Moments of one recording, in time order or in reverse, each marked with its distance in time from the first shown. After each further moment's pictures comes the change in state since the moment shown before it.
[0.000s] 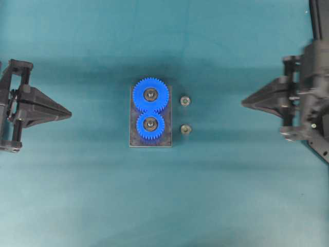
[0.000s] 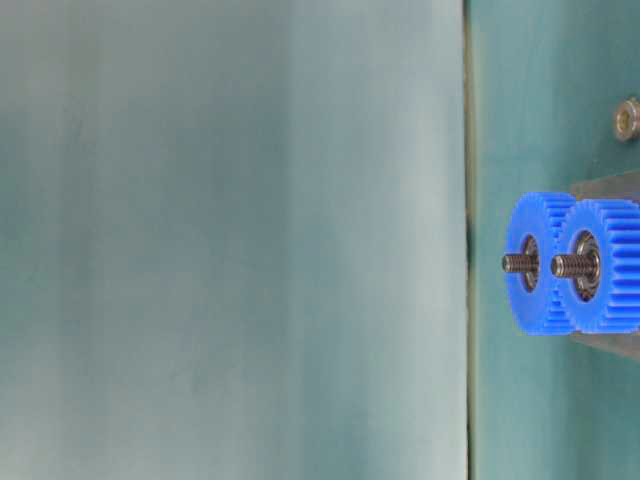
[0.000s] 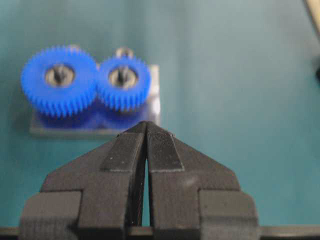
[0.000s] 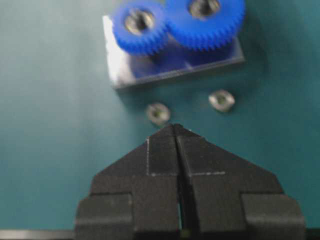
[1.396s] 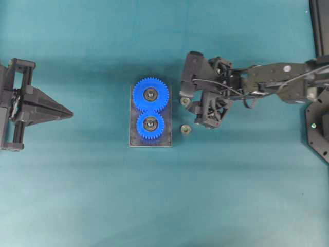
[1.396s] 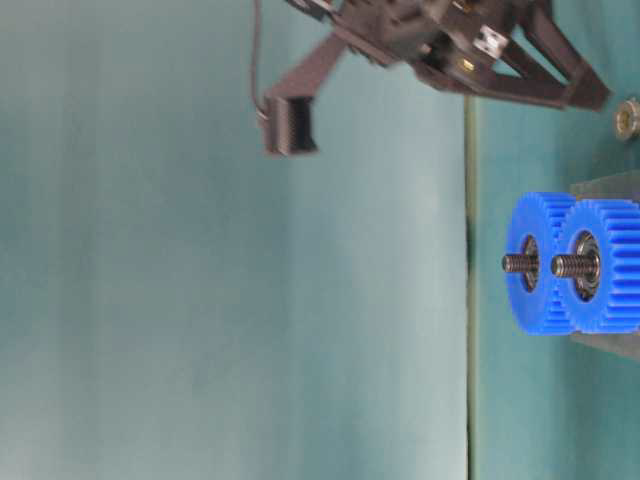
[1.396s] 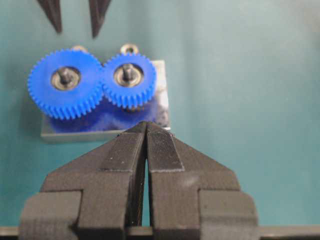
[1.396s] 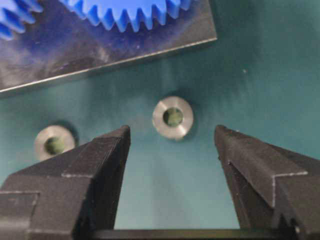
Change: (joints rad) left arm 0.000 0.018 -0.026 0.000 0.017 0.080; right arm -0.101 0.769 -0.295 -0.080 -0.107 0.000
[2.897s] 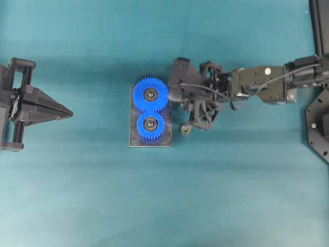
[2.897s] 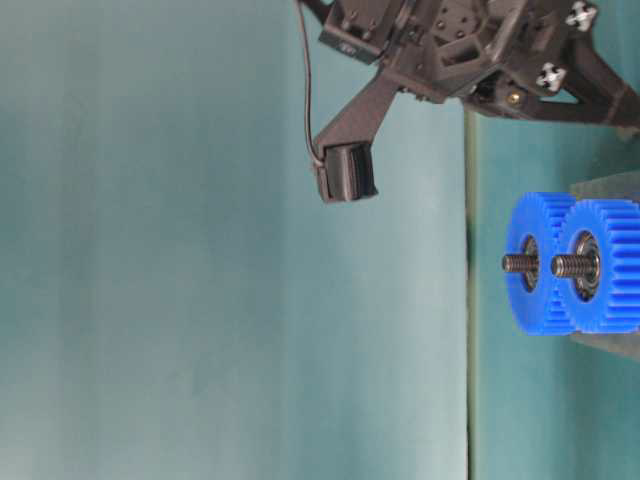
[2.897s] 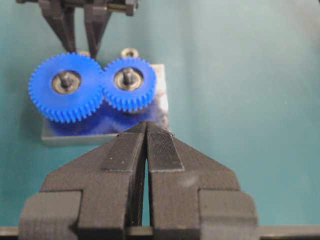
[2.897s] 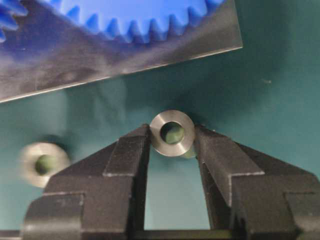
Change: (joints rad) left arm 0.000 0.000 -0.003 0.000 -0.003 0.000; right arm -0.009 0.083 -0.075 -0.020 0.104 0.000
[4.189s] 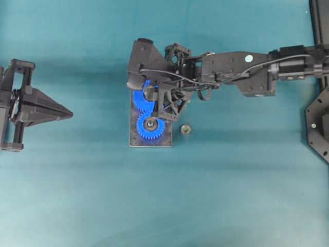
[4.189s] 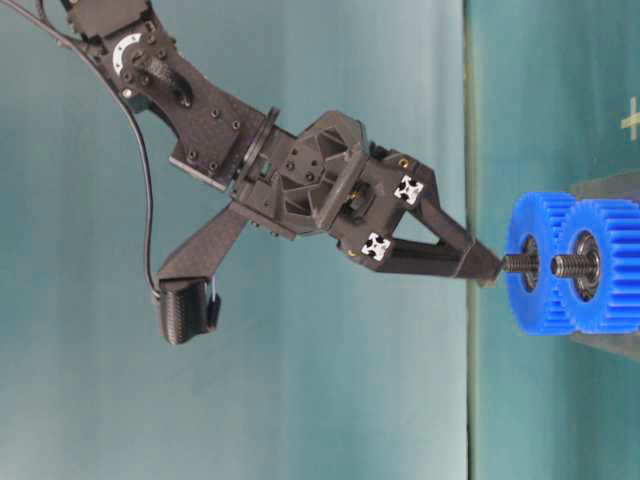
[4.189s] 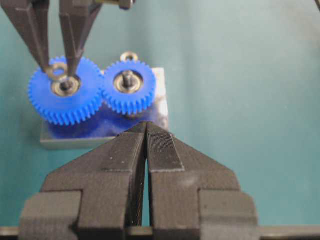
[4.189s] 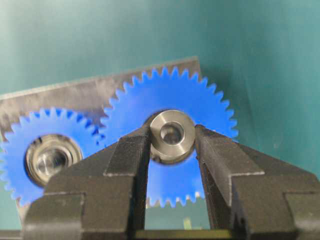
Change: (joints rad) left arm 0.000 -0.005 0.038 0.000 -0.055 -0.006; right arm 0.057 0.029 -0.354 -0.002 0.232 0.000
